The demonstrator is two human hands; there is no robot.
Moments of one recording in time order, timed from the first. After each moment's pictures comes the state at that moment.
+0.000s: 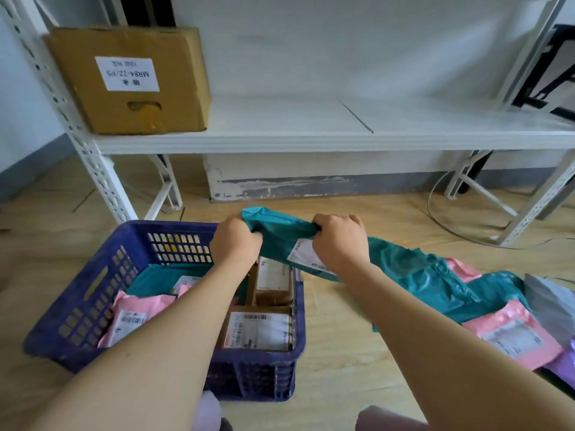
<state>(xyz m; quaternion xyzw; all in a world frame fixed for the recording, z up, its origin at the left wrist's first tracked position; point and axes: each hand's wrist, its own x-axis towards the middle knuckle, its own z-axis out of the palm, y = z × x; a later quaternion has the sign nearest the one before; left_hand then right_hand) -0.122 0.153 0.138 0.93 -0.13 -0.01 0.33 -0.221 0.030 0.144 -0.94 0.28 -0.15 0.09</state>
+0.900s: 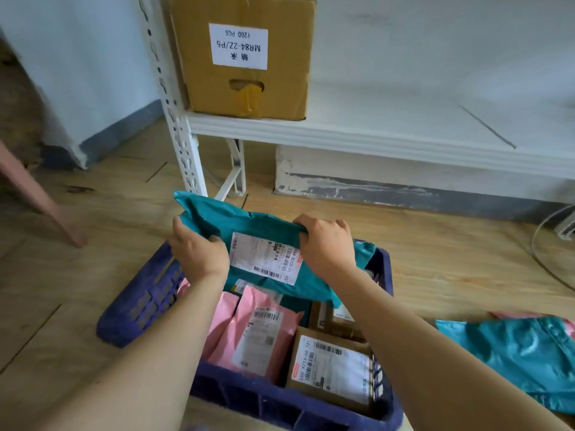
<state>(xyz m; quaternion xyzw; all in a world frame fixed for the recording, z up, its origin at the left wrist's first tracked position) 0.015 0.276 0.077 0.84 0.13 0.13 0.51 -0.053 0.121 0.105 -0.97 0.15 -0.12 0.12</state>
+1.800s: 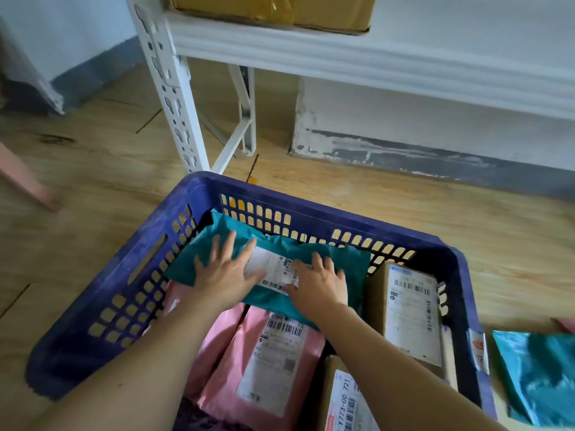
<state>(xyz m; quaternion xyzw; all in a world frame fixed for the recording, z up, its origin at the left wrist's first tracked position) 0.109 0.283 -0.085 0.96 -0.20 -0.18 0.07 0.031 0.130 -0.068 -0.97 0.16 0.17 0.11</state>
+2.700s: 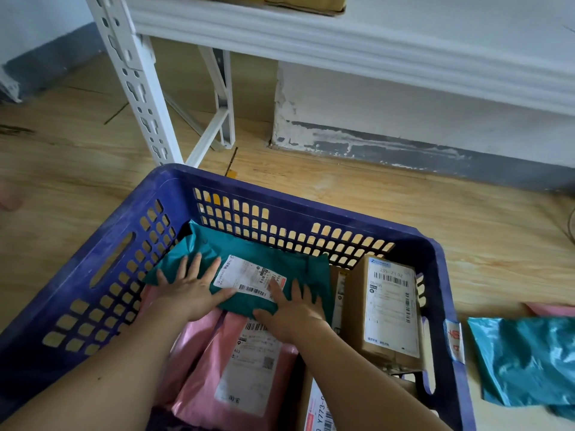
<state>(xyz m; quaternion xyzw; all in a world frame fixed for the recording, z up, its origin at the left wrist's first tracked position) 0.111 0.298 -0.115 0.93 -0.18 -0.32 -0.06 0.008 0.136 -0.107 -0.91 0.18 0.34 0.14</state>
